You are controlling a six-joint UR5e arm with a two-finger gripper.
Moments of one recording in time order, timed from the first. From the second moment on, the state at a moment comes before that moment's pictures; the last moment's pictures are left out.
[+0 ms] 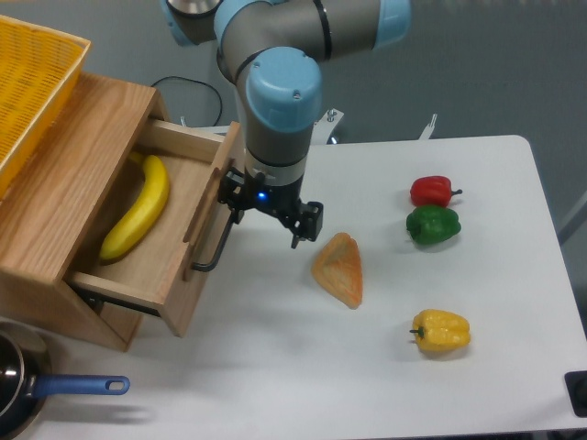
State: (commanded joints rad) arm 2.34 -1.77 -1.52 -1.39 1.44 0.72
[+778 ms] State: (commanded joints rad) arm 2.24 -1.77 -1.52 -1.40 1.44 0.65
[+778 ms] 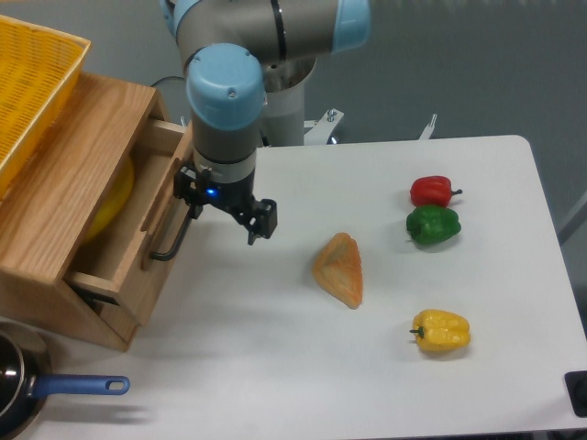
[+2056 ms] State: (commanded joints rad) arm 2.20 -1.77 -1.52 -1.39 1.42 0.64
